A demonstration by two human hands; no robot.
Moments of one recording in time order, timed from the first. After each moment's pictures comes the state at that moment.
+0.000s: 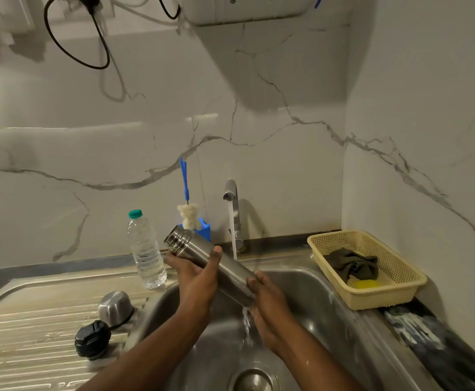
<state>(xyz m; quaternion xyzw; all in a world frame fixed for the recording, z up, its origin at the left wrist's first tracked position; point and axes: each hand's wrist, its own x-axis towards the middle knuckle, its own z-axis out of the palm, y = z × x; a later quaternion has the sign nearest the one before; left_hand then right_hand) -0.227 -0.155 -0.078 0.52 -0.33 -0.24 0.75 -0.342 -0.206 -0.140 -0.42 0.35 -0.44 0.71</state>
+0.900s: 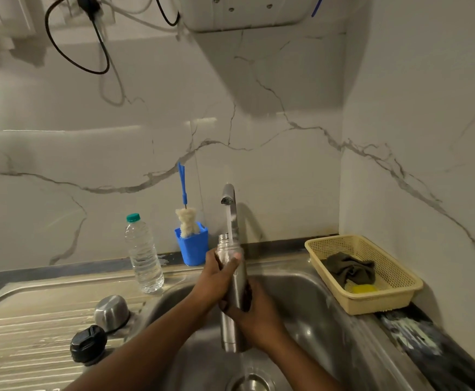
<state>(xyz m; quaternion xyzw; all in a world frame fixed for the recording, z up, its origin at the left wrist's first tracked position) -0.224 -0.183 -0.082 0.62 -0.47 -0.31 0.55 -0.346 -0.197 -0.143 -0.67 0.39 -0.40 0.49</state>
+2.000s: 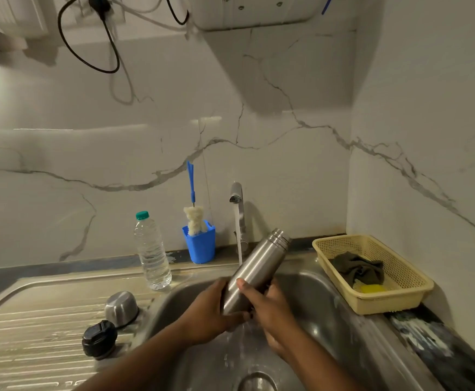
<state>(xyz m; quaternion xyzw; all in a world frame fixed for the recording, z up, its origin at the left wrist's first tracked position) -0.196 -0.133 -0.106 0.63 -0.65 -0.26 0.34 -0.345 -0.196 -0.137 -0.48 0.32 -0.45 0.68</state>
